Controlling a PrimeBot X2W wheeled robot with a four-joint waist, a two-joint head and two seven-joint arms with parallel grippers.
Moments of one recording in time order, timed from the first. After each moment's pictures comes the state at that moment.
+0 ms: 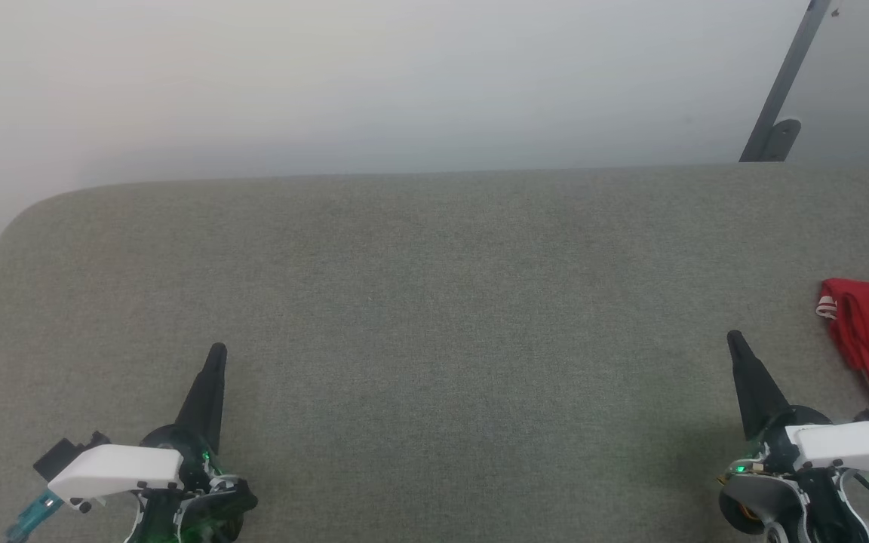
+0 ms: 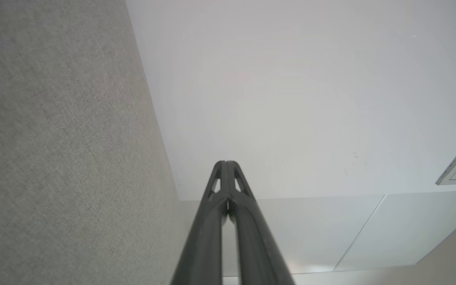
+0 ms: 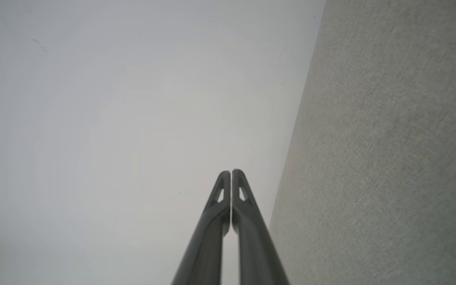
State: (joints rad) left arm -0.10 0.05 0.11 0.25 -1.62 -0.13 0.11; right arm -0.11 -0.05 -0.11 0.25 1.61 0.13 0.11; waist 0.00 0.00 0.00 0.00
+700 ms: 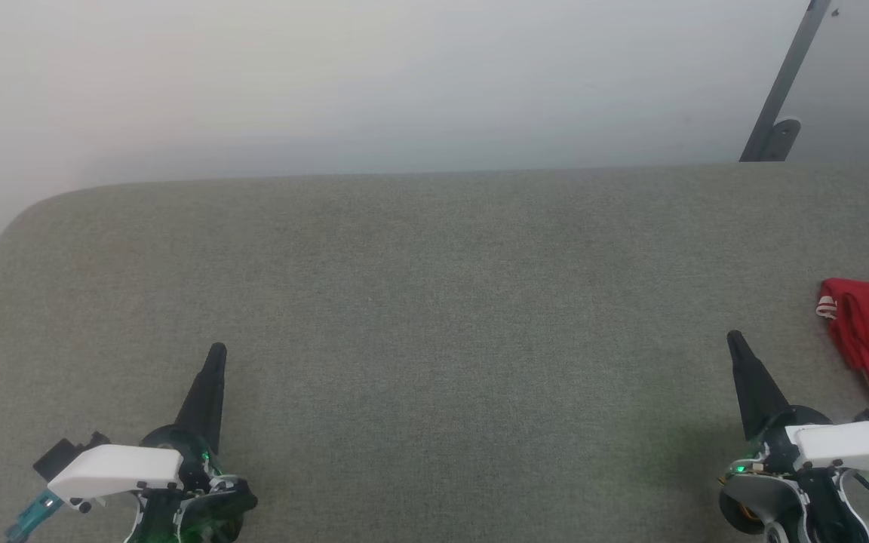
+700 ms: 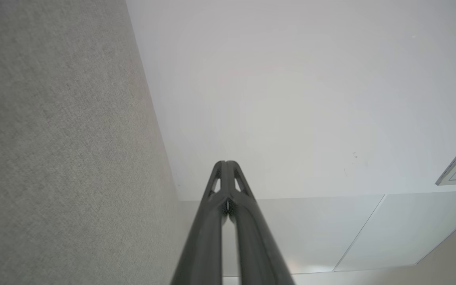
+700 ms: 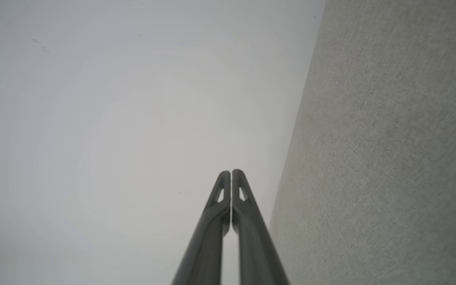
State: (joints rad) left arm -0.10 0.05 0.11 0.25 -1.62 -0.13 0.11; right arm -0.11 -0.05 -0.11 0.25 1.61 0.13 0.11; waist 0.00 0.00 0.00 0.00
